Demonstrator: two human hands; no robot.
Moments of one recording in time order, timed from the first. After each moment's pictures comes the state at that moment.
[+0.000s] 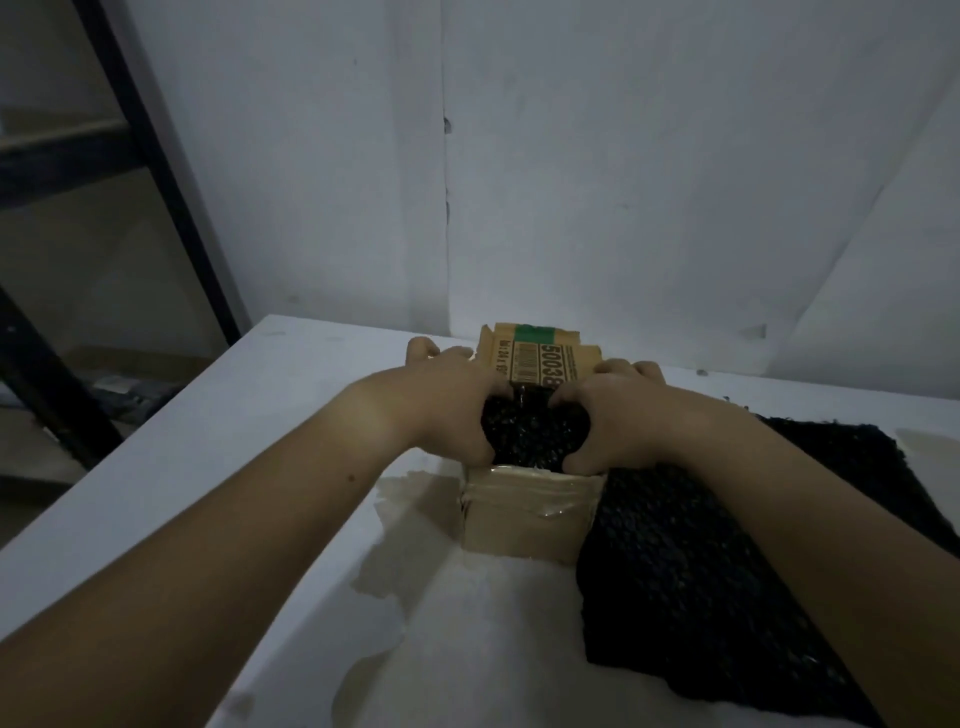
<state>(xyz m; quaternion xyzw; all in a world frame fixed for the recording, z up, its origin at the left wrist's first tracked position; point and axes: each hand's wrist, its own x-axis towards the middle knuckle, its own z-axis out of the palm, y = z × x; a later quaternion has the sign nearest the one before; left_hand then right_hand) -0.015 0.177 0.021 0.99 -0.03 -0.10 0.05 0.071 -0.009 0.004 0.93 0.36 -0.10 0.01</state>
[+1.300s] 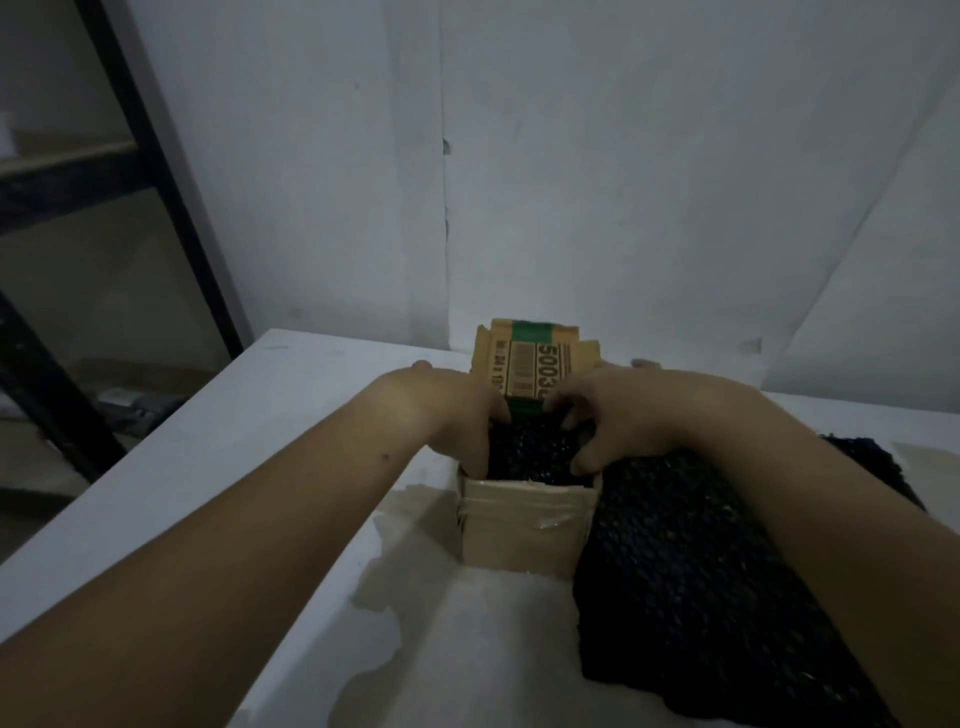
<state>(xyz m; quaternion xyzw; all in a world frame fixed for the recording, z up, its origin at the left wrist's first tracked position) -0.002 0.166 0.031 0.98 0.00 -0.17 -0.04 0.074 -0.008 0.037 0.91 0.37 -0.18 0.00</state>
